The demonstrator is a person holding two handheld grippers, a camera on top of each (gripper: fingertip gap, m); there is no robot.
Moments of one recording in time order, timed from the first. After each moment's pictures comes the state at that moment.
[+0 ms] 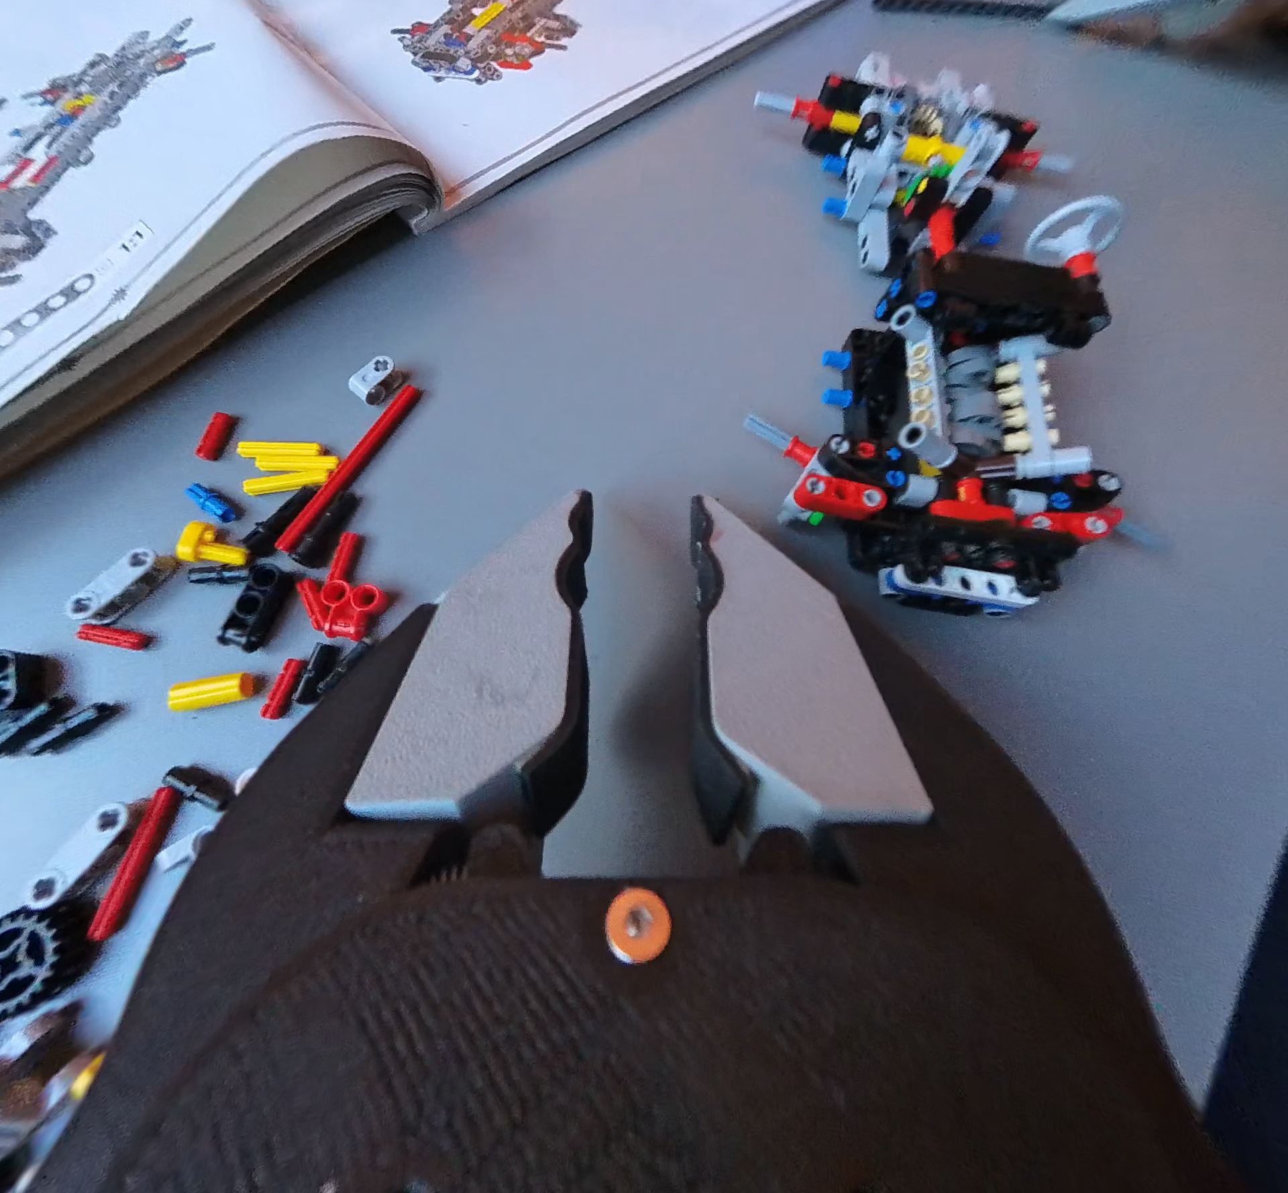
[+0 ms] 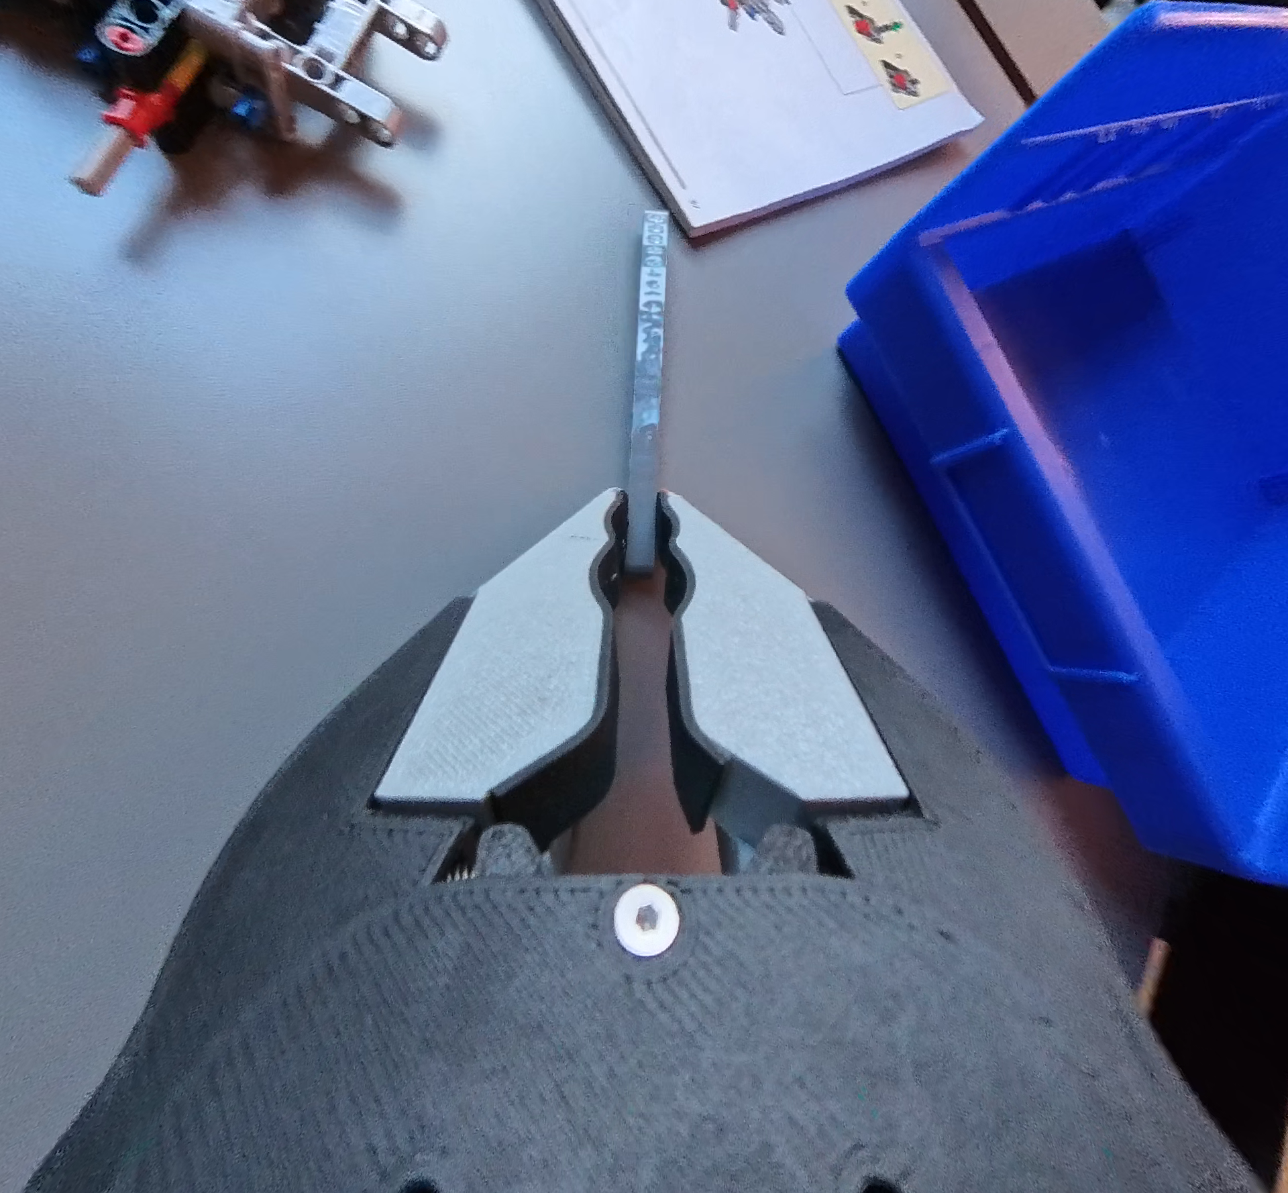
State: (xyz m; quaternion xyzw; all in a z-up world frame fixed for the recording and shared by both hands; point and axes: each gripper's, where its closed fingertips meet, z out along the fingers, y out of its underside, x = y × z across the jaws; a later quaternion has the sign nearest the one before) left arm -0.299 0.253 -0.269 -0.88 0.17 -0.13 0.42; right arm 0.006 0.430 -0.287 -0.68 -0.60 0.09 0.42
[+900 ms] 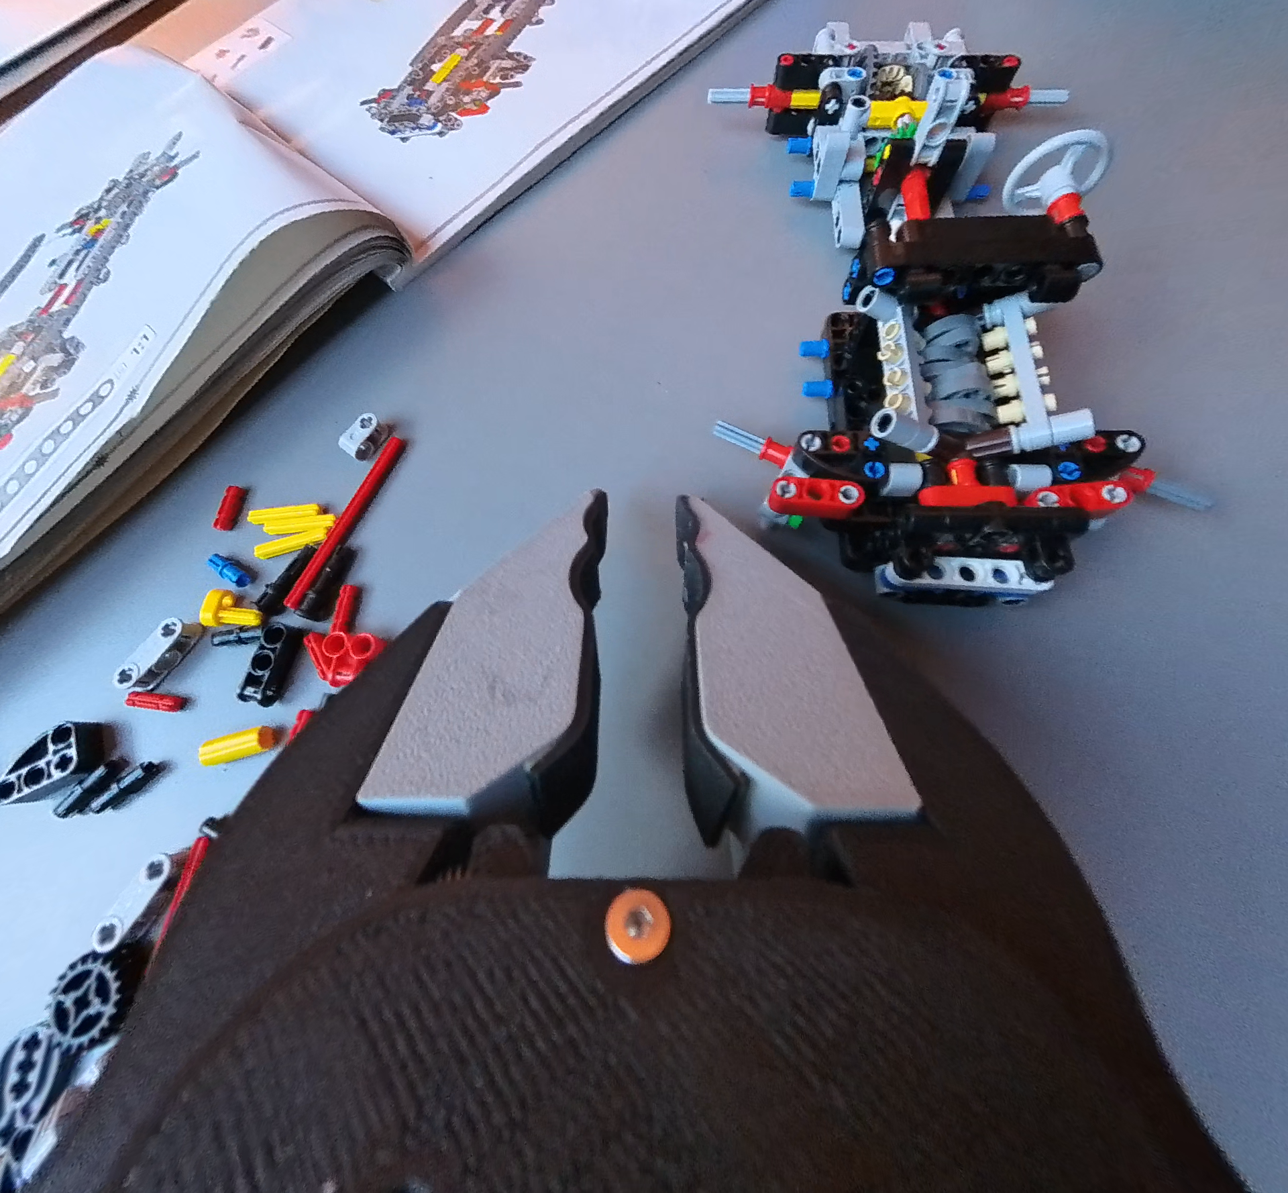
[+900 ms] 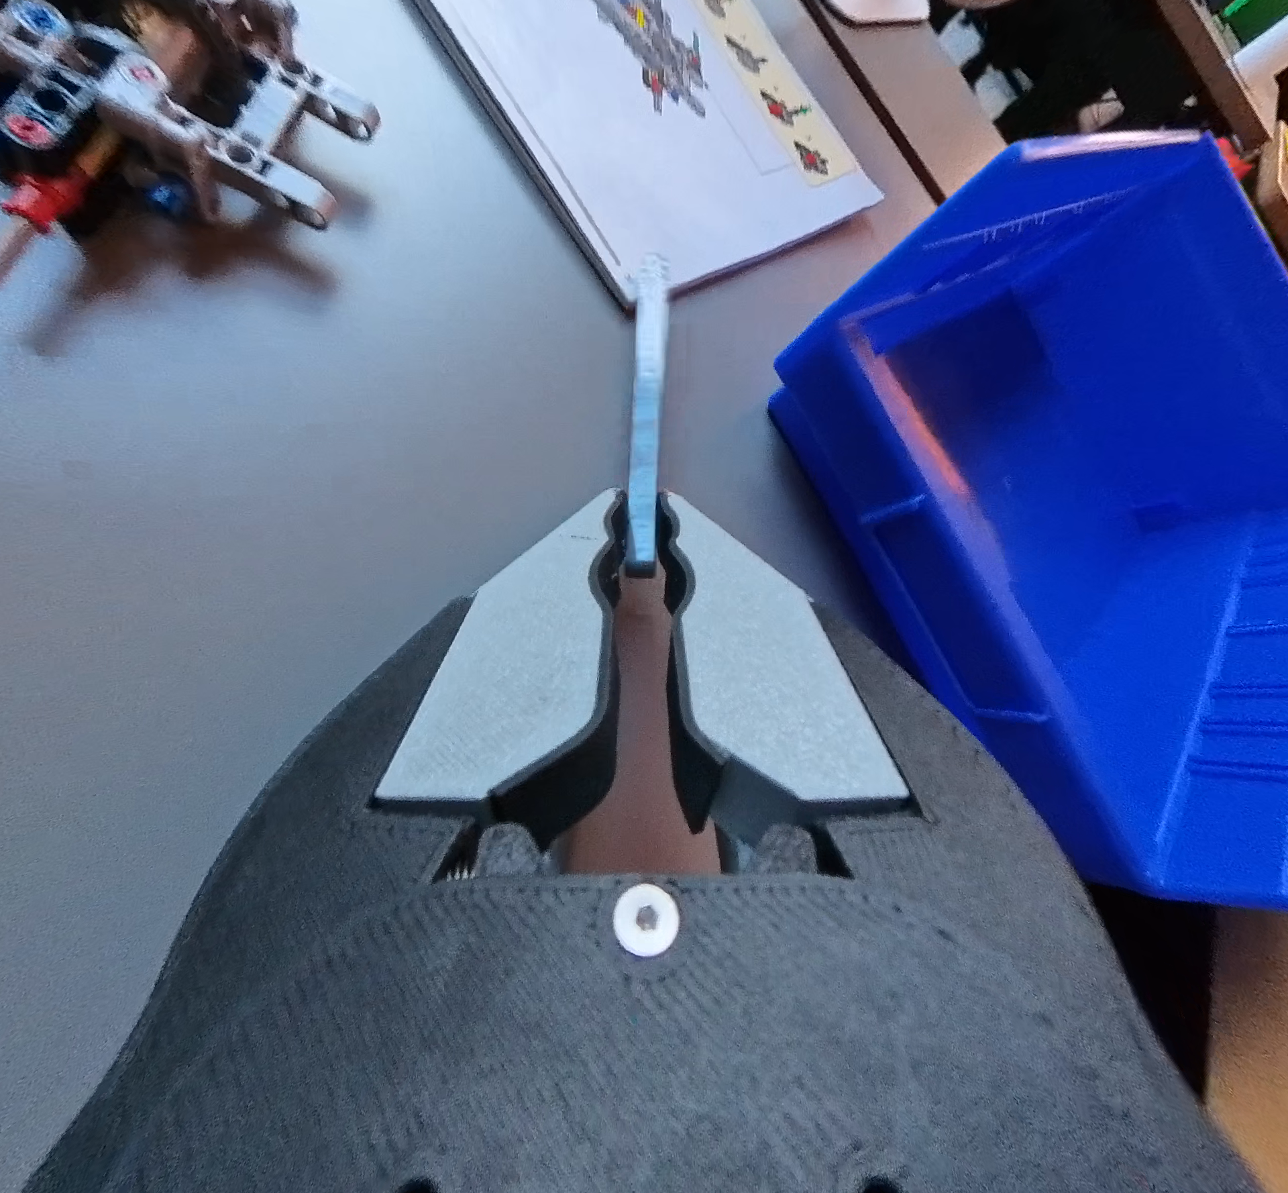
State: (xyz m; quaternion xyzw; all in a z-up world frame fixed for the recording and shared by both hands) left arm -0.290 0.255 -0.268 -0.87 0.23 -0.08 0.44; right arm -0.009 0.445 -0.272 -0.67 -0.58 0.06 0.47
